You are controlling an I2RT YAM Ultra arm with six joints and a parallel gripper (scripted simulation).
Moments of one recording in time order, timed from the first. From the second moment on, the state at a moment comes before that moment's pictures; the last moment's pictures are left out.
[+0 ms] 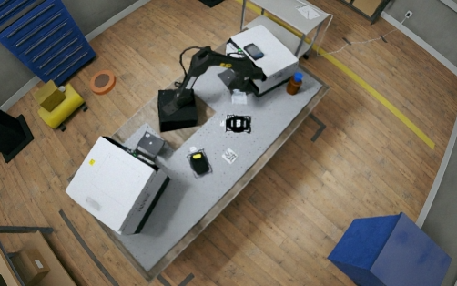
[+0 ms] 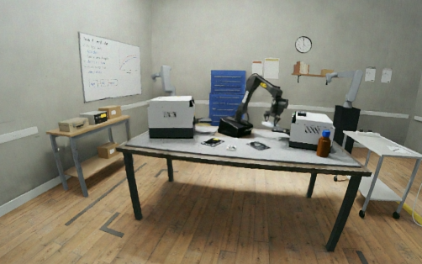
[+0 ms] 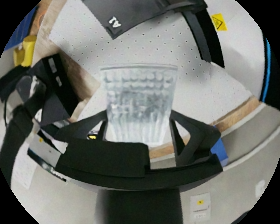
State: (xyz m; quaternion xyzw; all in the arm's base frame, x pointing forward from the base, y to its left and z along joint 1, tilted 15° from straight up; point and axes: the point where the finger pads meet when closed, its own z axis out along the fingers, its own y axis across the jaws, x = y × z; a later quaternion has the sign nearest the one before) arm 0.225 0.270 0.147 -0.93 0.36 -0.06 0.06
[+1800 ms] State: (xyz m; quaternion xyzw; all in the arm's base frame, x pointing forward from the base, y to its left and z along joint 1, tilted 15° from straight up) arm 0.301 0.170 0.133 -0.85 0.52 -0.04 0.03
